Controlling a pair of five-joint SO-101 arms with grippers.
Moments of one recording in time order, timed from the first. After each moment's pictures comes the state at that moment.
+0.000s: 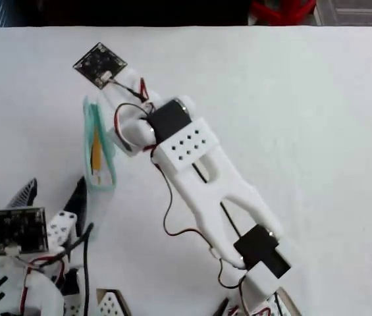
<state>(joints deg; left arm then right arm) -15.3 -104.4 49.6 83.7 -10.5 -43.1 7.3 -20.0 77.5 14.1</state>
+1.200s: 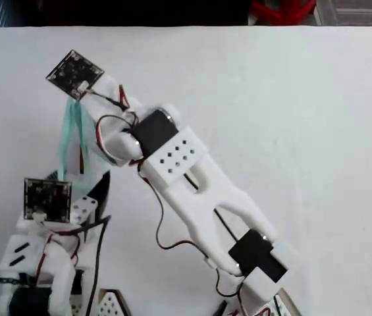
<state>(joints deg) -6.5 -104.5 67.9 70.3 -10.3 -48.4 7.3 -23.2 77.5 14.1</state>
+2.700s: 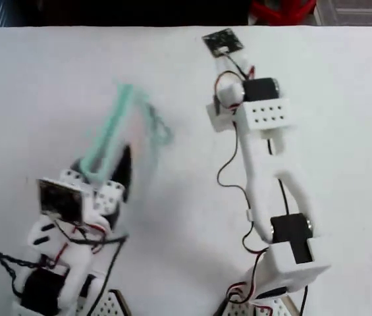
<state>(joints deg) 15.4 -103.5 73.2 47.3 -3.5 -12.0 7.3 -9.4 79.0 12.9</state>
